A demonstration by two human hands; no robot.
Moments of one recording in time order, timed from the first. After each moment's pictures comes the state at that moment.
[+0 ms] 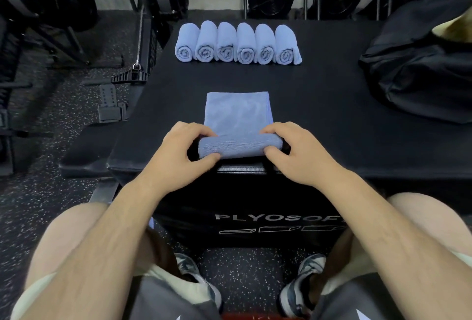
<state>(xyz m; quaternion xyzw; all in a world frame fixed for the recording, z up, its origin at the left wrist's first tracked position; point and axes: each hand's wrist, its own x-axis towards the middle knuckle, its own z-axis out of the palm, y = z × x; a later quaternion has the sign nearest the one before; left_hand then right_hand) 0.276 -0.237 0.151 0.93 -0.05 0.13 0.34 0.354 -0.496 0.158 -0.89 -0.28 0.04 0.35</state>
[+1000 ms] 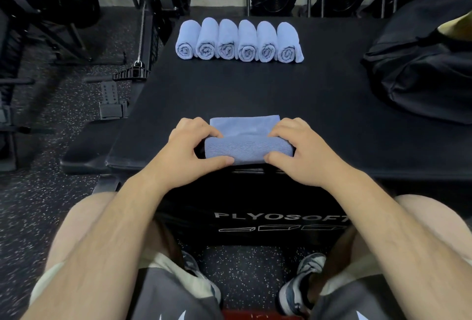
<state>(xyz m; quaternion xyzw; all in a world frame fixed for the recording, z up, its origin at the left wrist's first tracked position) 0.283 -0.243 0.152 0.93 -0.05 0.07 0.35 0.363 -0.507 0.155 -0.89 -0.32 0.02 0.32</state>
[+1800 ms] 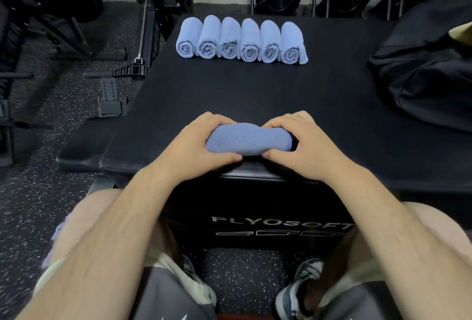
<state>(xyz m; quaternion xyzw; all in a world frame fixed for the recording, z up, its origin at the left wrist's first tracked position) 0.312 -0.255 0.154 0.92 -0.04 0.07 0.37 0.387 -0.505 0.158 -0.87 -0.33 0.02 0.36</state>
